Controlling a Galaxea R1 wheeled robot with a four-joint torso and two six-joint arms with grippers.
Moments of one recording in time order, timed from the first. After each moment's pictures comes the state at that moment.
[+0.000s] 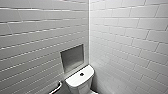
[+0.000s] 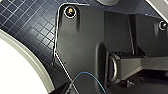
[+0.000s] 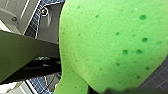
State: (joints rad) left arm 1.42 2.98 -2.68 0.46 0.08 -0.35; right arm -1.62 2.97 -2.62 -0.31 0.16 0.38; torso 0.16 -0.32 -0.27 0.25
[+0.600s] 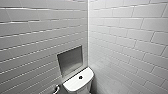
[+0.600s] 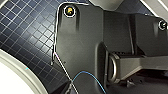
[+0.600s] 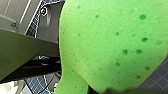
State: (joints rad) left arm 1.41 2.98 -2.68 0.46 0.08 -0.35; right arm -1.62 2.97 -2.62 -0.31 0.16 0.38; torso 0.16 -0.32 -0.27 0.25
